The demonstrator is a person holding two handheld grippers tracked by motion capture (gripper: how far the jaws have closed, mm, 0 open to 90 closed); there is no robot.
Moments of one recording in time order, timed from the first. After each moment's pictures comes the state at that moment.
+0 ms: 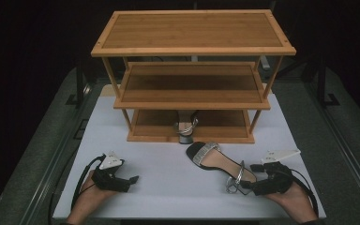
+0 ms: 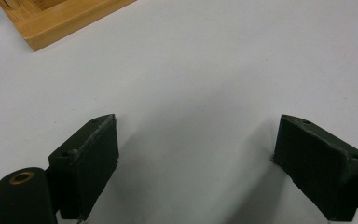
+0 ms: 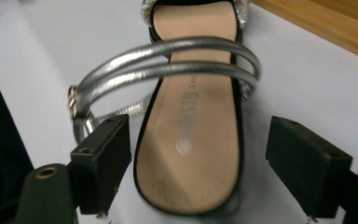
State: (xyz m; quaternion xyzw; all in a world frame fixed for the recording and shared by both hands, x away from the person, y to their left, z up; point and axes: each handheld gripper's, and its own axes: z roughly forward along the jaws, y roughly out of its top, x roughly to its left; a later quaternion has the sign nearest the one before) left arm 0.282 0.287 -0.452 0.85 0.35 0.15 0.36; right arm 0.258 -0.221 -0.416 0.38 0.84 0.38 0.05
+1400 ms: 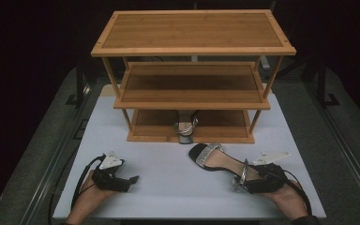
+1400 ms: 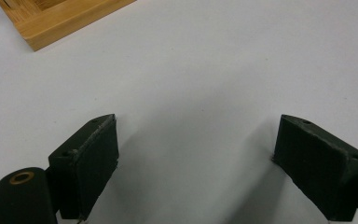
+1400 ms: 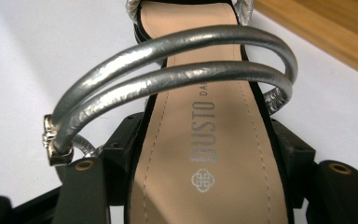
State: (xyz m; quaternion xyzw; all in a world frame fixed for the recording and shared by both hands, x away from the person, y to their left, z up) left arm 0.282 0.287 -0.452 0.85 0.35 0.15 0.36; right arm 0.259 -0.208 -0.424 0.37 0.85 0.36 0.09
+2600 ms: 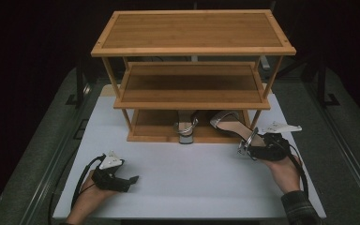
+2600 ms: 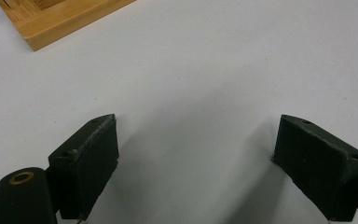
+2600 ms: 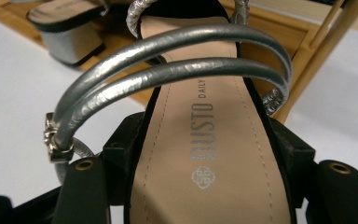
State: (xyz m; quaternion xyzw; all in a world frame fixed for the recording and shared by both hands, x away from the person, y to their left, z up) left arm 0.282 0.287 -0.452 0.85 0.35 0.15 0.36; right arm 0.323 -0.227 -0.397 0.46 0.77 0.39 0.19
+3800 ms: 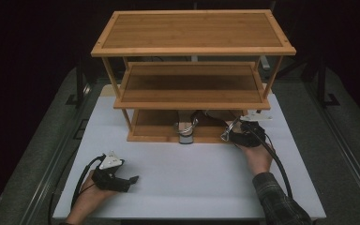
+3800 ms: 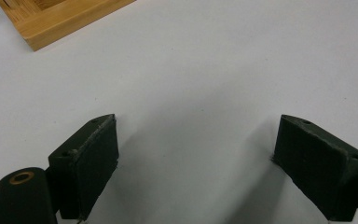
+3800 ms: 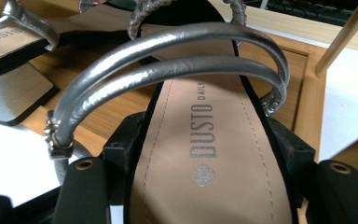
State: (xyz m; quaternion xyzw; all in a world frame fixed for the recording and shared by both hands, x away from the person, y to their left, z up) left arm 0.282 0.287 -0.452 0.85 0.35 0.15 0.36; right arm 0.376 -0.178 -0.419 0.50 0.74 0.38 0.24
